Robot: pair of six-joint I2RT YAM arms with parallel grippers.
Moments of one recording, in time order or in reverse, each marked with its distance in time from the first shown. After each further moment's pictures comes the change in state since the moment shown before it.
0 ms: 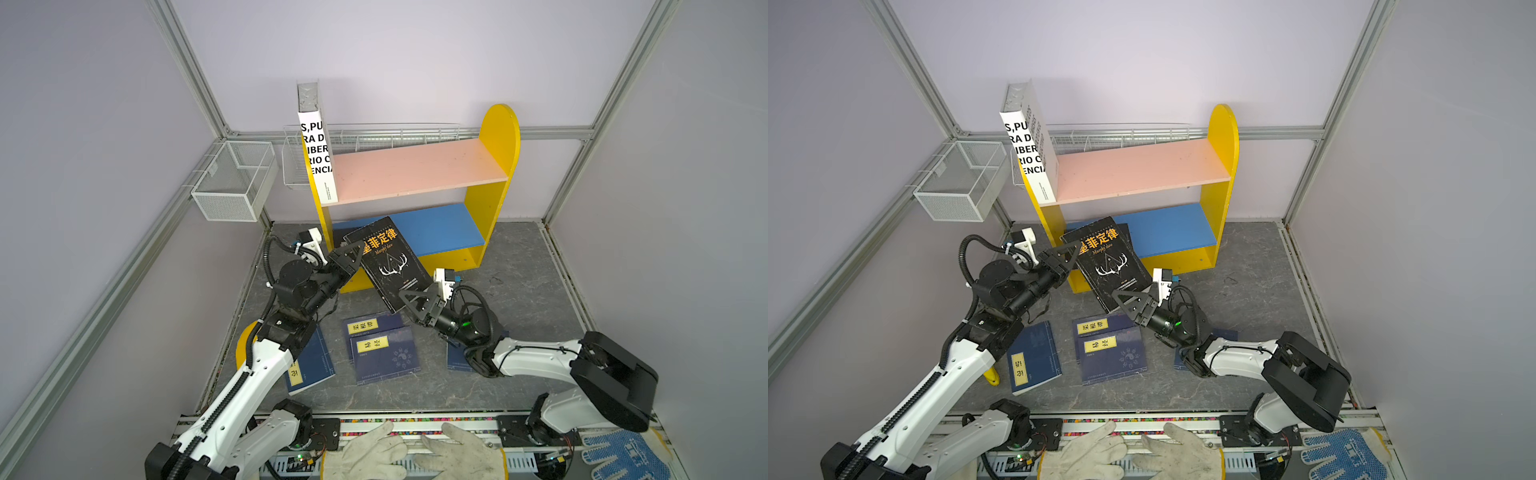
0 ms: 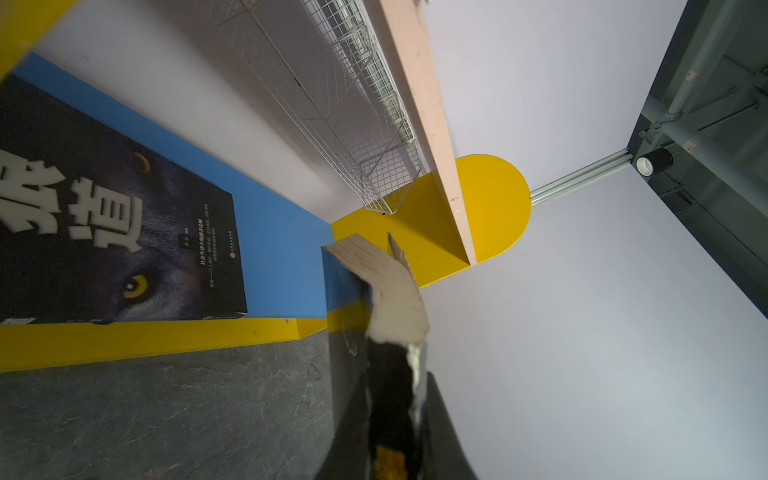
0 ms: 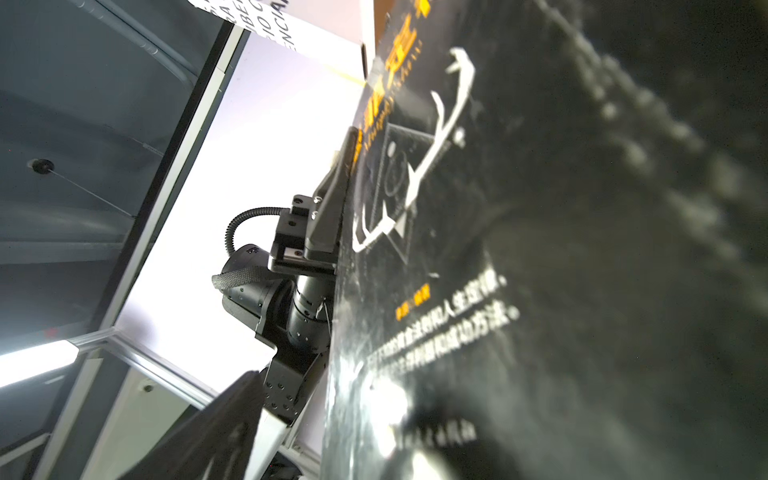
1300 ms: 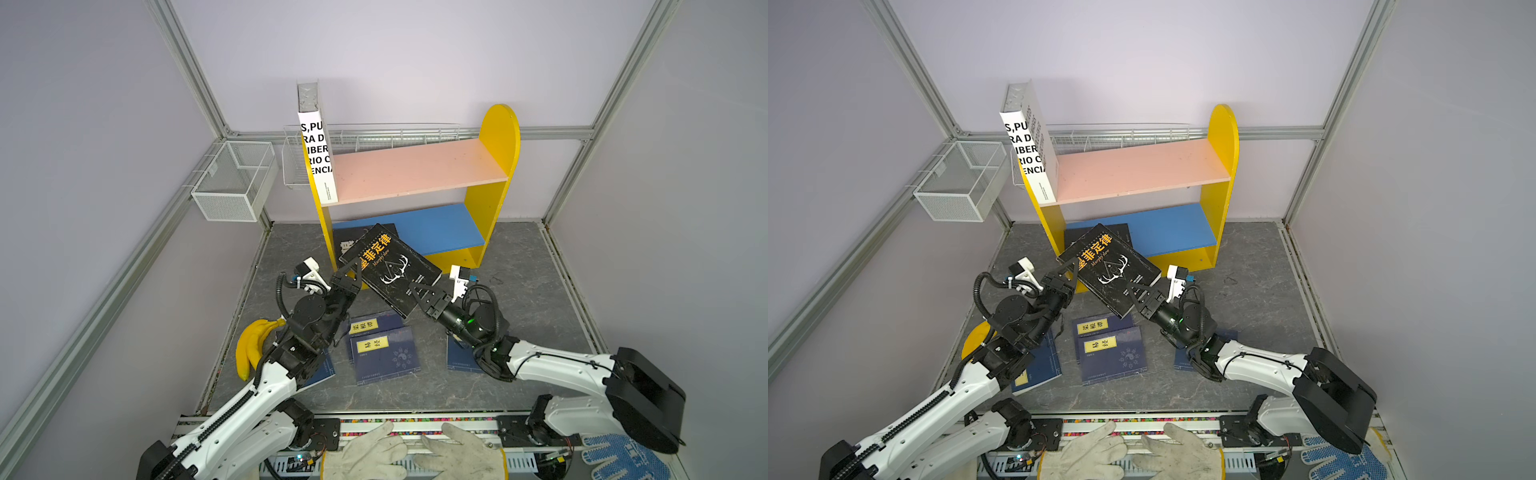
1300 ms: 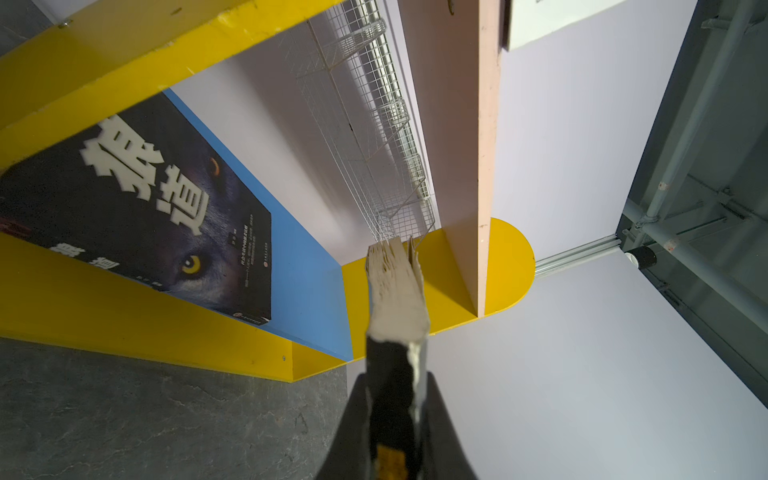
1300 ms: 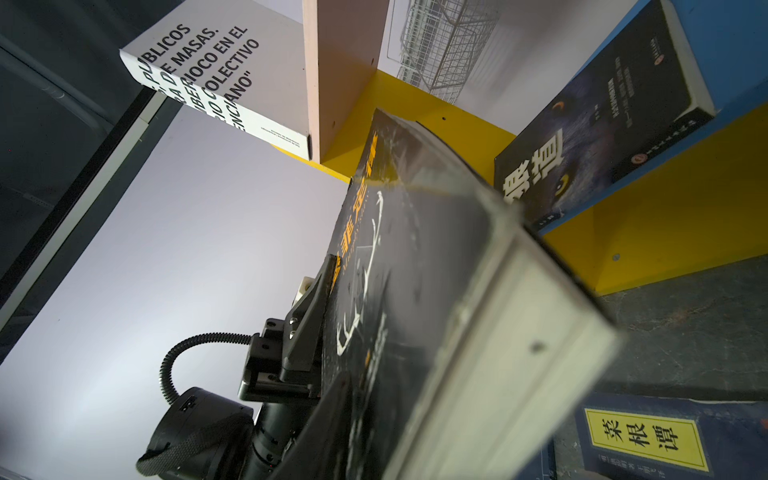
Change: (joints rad) left arm -0.213 -0.114 -0.252 0.216 -0.455 -0.104; right arm 0.000 -0.143 0.010 -0.304 0.212 -0.088
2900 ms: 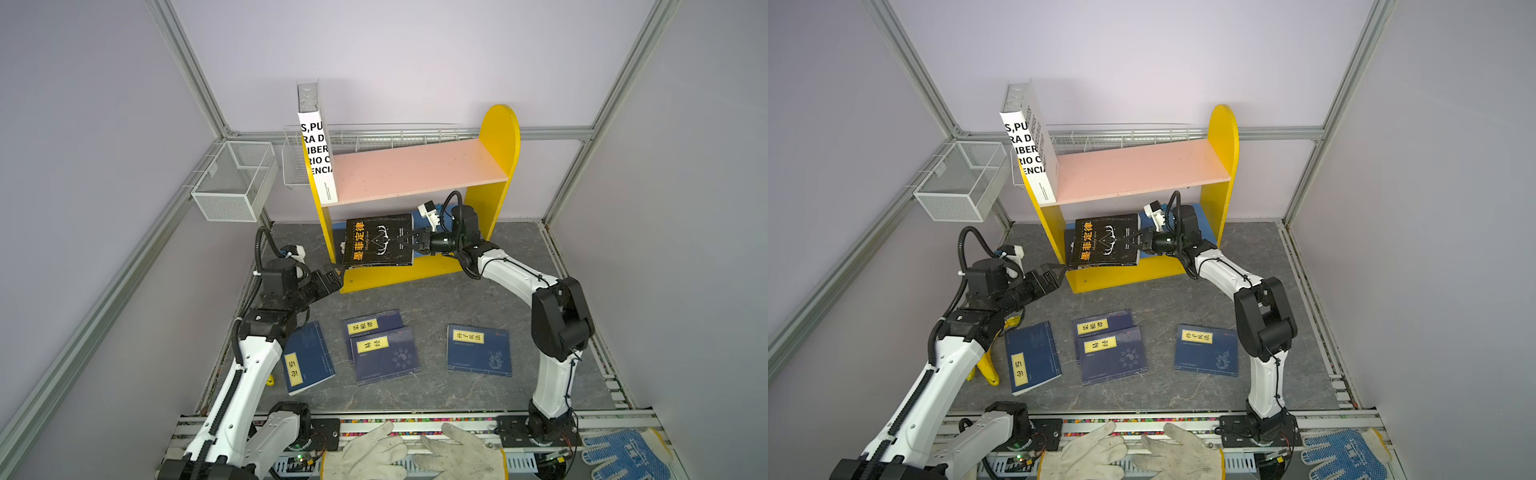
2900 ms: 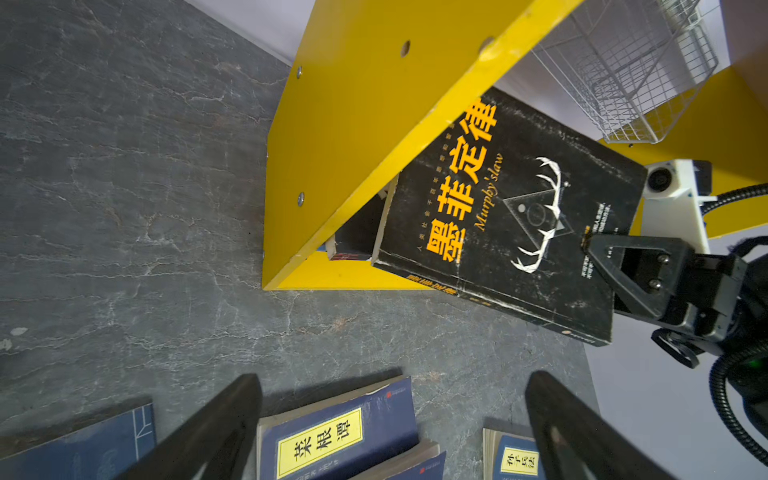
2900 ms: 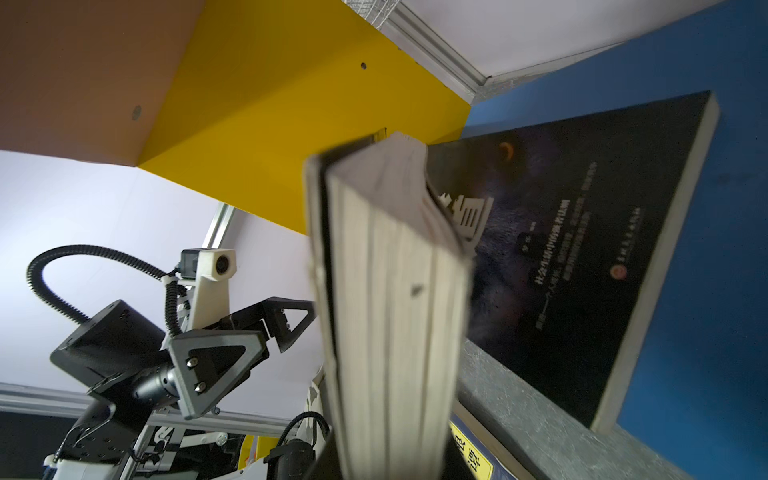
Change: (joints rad) left arm 0.503 0.137 0.311 -0.788 0.498 0.626; right arm -0.467 0.668 1.001 -0.783 -0.911 -0.414
